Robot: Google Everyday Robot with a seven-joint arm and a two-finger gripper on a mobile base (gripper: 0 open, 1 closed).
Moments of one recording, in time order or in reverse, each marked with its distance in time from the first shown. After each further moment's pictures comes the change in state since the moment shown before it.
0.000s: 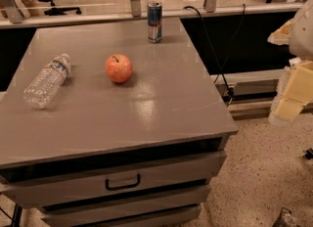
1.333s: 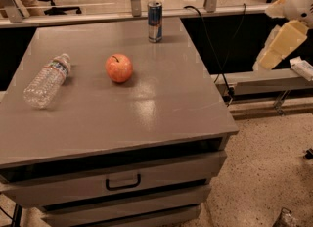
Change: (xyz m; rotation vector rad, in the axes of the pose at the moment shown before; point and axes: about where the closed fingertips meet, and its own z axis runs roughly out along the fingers) arm -0.005 -0.114 0.020 0.043 -0.215 0.121
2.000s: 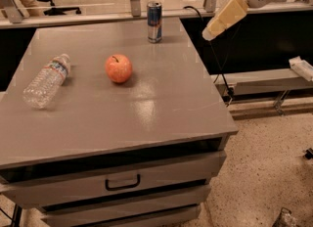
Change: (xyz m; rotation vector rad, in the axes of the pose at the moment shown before) arm -0.104 -0.077 0.055 0.084 -0.264 0.050
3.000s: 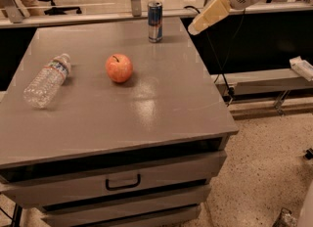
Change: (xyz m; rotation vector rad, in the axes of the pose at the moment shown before) arm -0.018 -0.023 0.038 0.037 -0.096 0.032
